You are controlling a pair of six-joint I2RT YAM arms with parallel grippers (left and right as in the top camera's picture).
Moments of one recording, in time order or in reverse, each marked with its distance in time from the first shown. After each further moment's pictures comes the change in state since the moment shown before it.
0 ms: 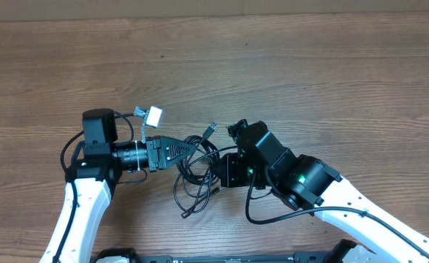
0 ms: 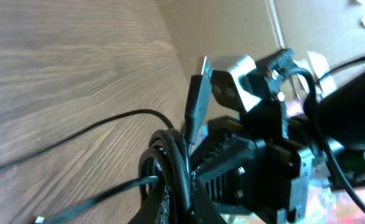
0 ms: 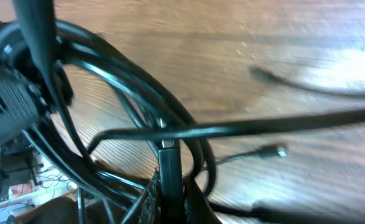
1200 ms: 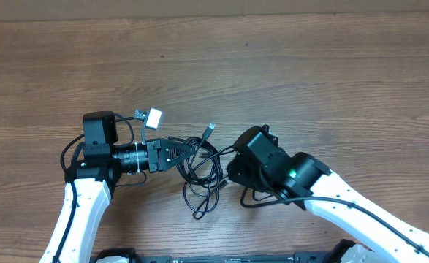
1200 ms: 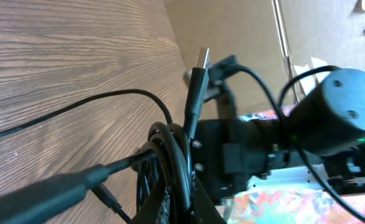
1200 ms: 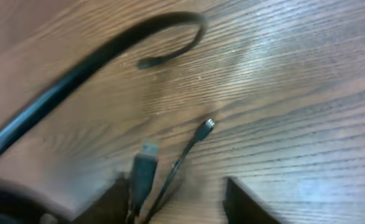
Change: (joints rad) left arm 0.000 0.000 -0.003 -0.053 -0.006 0.006; right arm -0.002 0.068 0.001 -0.161 0.216 0.327
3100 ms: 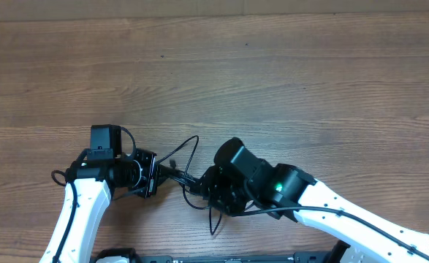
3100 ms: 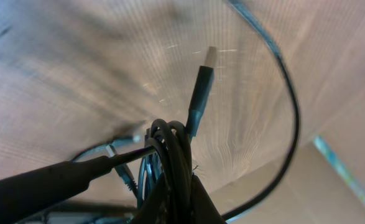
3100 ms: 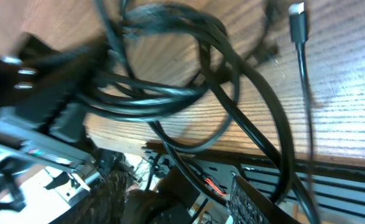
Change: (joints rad) left arm 0.000 0.000 0.000 -0.350 -0.682 -0.993; right arm 0.147 0.023 -0.001 0.172 -0.317 0.388
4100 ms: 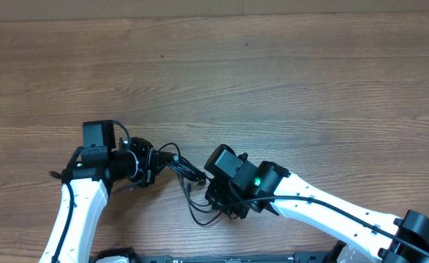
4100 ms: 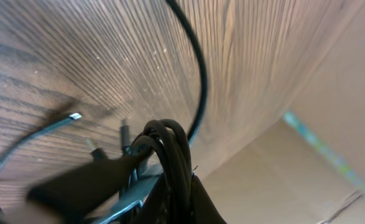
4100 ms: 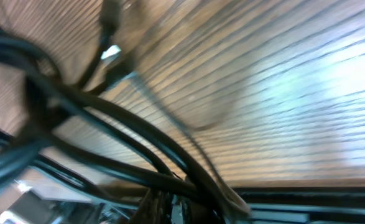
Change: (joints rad) left arm 0.042 0.000 0.000 0.139 0.083 0.016; right arm 0.012 0.140 0.000 -0.119 0.093 -0.005
